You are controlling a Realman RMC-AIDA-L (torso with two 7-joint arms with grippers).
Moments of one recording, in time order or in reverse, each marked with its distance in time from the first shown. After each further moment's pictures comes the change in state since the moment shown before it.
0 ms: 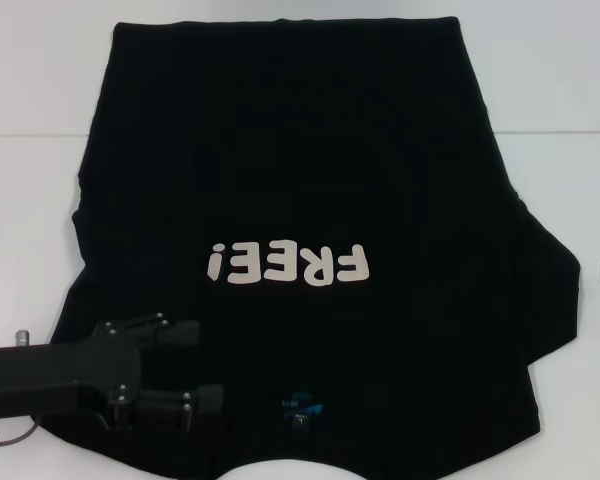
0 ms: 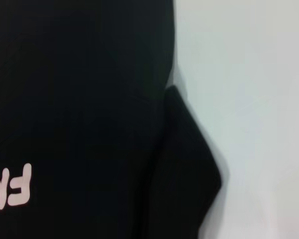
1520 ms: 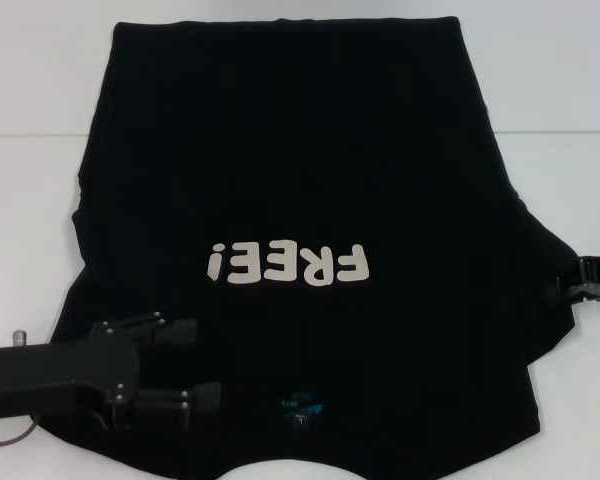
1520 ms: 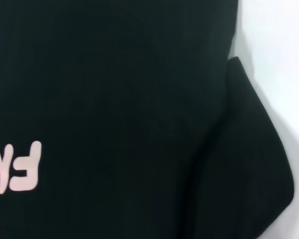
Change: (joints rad) left arm 0.004 0.000 -0.008 0.000 -0.002 0.002 0.002; right arm 0.100 0.021 -0.103 0.252 -0.011 0.219 -0.020
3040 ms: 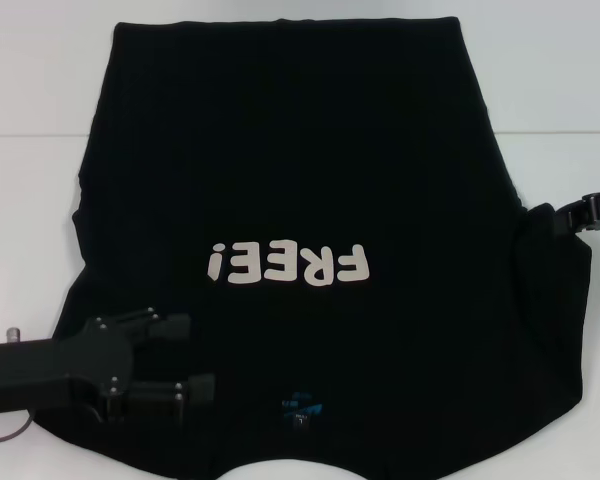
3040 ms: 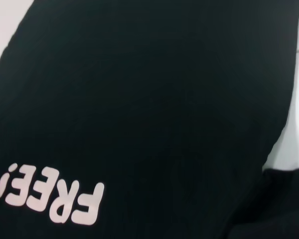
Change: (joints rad) left arm -0.004 0.015 -0.012 -0.026 -0.006 -0.009 -0.006; right arm -0.008 0.006 0.016 -0.213 0.118 -0.142 -0.127
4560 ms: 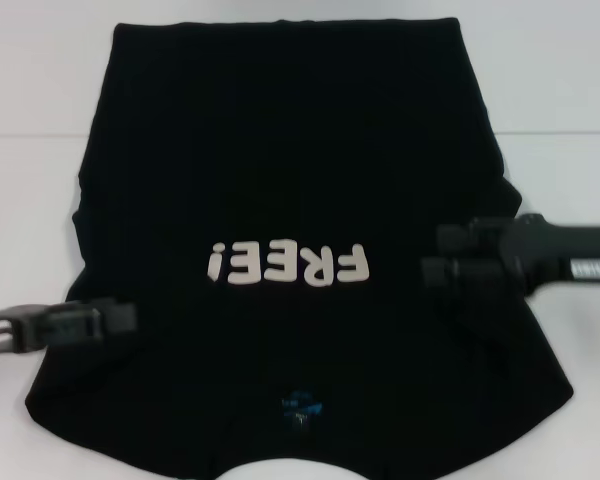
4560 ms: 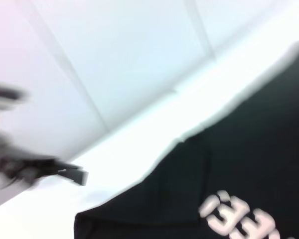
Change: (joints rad) left arm -0.016 0.115 -0.151 -0.060 0.037 0.049 -0.498; right arm -0.175 0.057 -0.147 0.145 0.624 -0.168 -0.816
